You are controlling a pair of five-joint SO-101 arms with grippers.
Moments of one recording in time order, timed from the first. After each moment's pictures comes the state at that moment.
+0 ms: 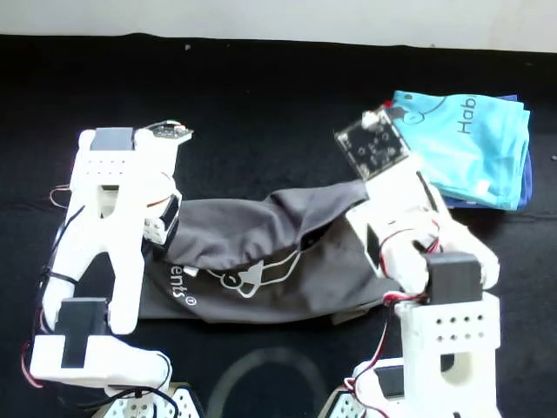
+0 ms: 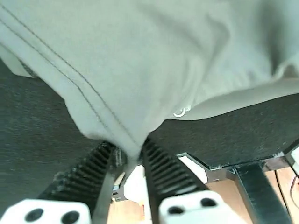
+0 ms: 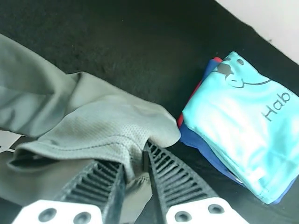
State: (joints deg) left arm -7.8 -1.4 10.2 94.5 -15.8; right arm -11.7 -50.0 28.4 72.0 29.2
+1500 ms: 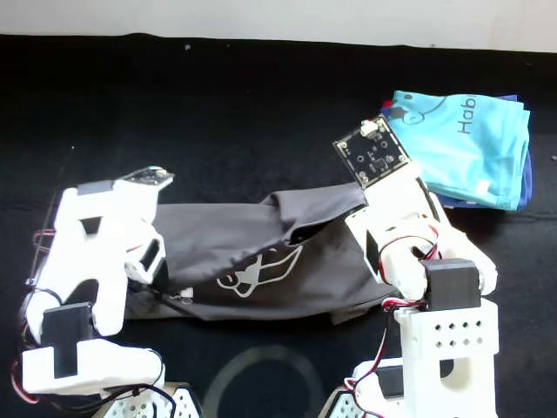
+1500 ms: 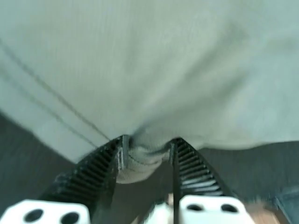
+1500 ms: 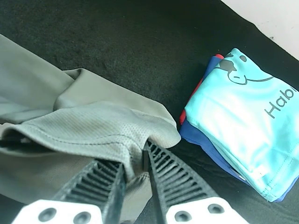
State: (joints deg) left arm -18.2 -3.0 35.6 75.2 -27.3; right arm -11.7 -51.3 29.9 71.5 29.2
